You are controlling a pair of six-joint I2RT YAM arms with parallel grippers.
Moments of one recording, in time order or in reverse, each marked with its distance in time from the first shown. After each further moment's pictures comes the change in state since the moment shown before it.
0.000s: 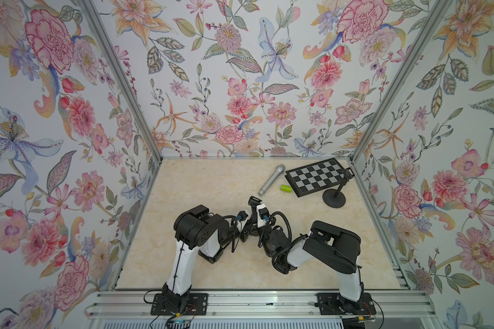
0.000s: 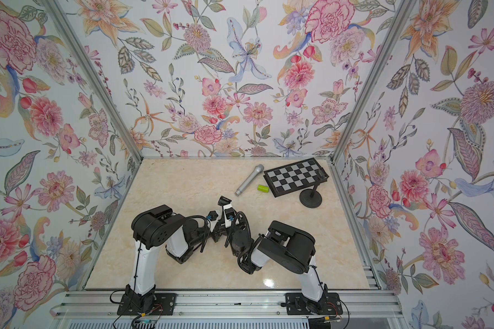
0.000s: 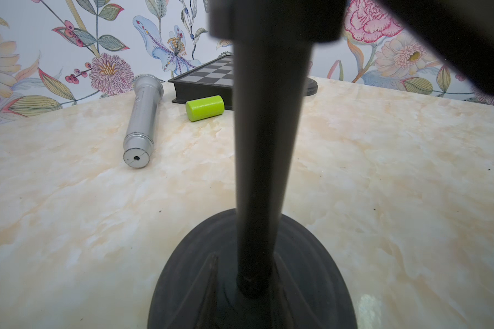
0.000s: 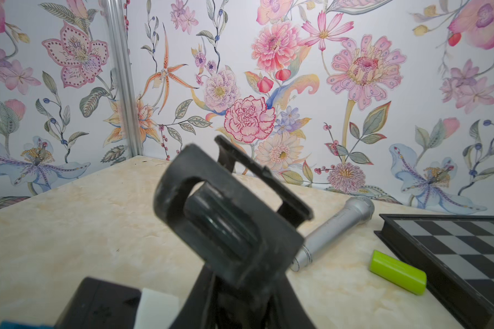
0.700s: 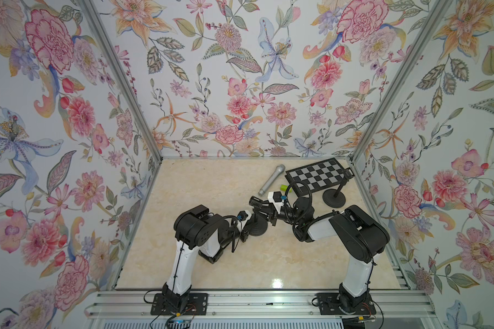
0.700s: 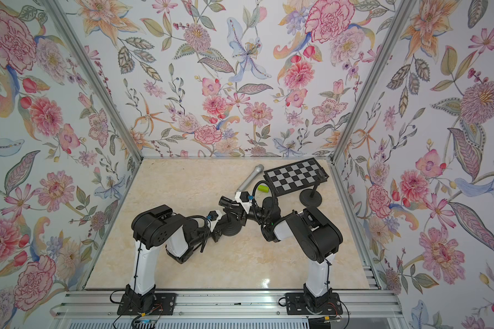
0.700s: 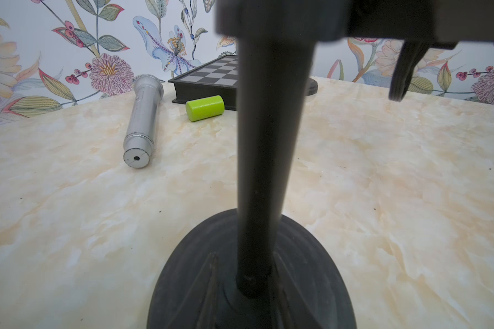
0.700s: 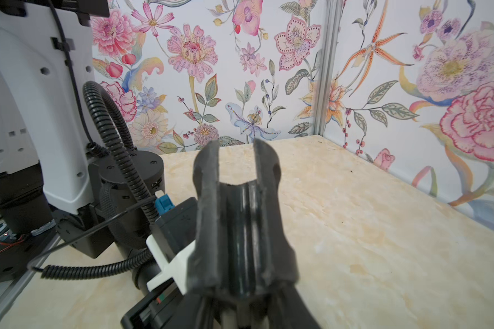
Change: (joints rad) left arm -0.002 -0.002 -0.001 0.000 -0.007 0.002; right arm -0.524 -0.101 0.042 -0.276 -1.526 0.203
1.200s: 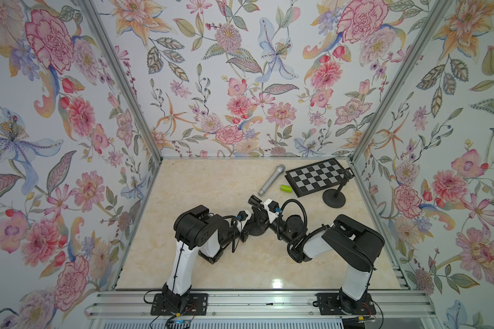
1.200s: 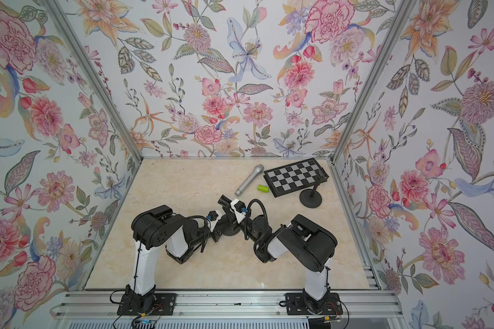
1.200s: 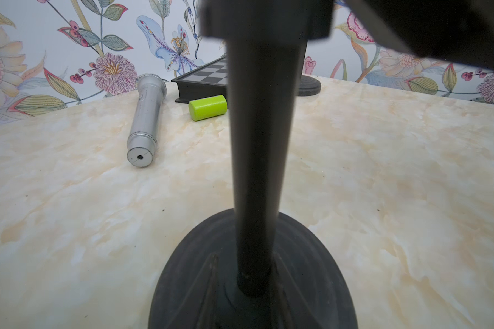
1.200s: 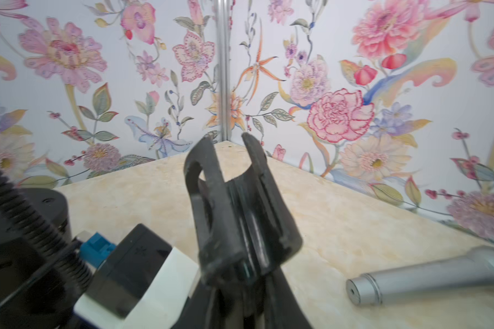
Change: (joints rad) left arm -0.002 -0.001 -0.002 0.000 -0.010 -0.002; right arm 0.352 -0.034 -0.159 0.170 1.028 -0.073
